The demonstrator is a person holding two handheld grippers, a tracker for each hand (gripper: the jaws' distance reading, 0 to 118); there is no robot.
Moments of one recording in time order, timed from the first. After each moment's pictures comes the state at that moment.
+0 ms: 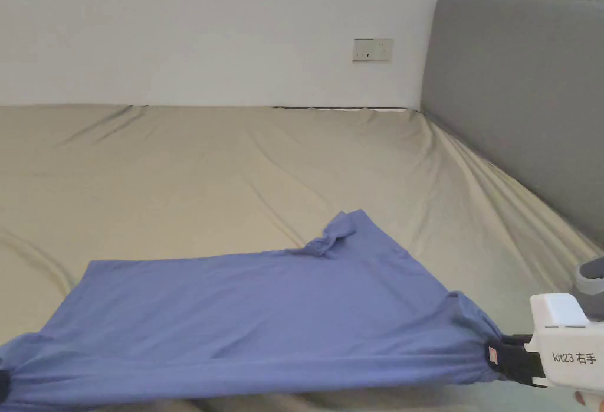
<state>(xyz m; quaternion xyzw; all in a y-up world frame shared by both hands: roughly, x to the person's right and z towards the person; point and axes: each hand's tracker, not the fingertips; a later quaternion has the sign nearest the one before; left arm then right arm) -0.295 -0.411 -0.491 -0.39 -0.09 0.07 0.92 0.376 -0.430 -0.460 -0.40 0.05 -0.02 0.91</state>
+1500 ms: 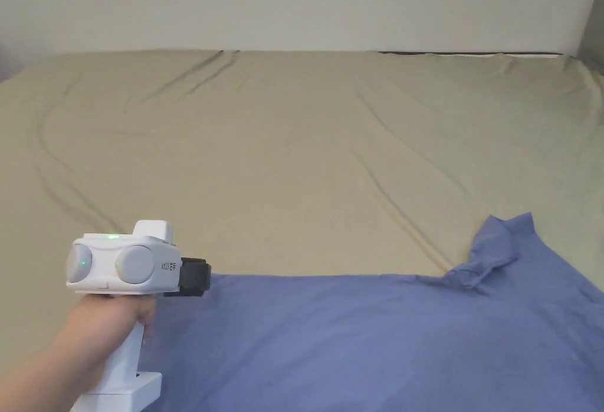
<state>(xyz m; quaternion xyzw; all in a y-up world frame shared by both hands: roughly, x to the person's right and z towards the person) -0.243 -0.509 -0.816 -0.43 0.01 -0.02 0.90 0.300 -0.405 -0.637 -0.30 0.05 0.06 0.95</state>
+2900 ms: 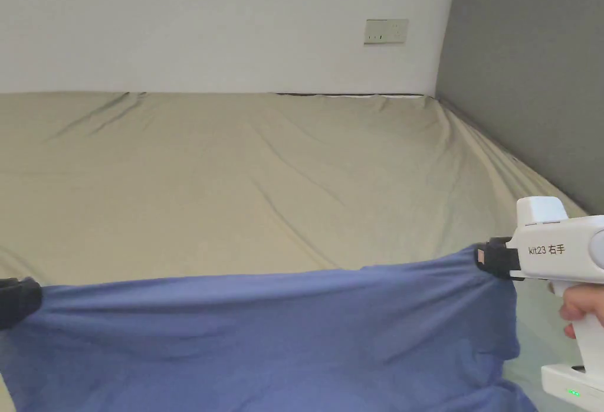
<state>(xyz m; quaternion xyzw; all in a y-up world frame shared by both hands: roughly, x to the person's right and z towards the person) -0.270 -0.367 -0.621 -0.33 -0.08 0.05 0.94 0.365 -0.359 -0.600 -0.34 0.02 -0.02 0.94</state>
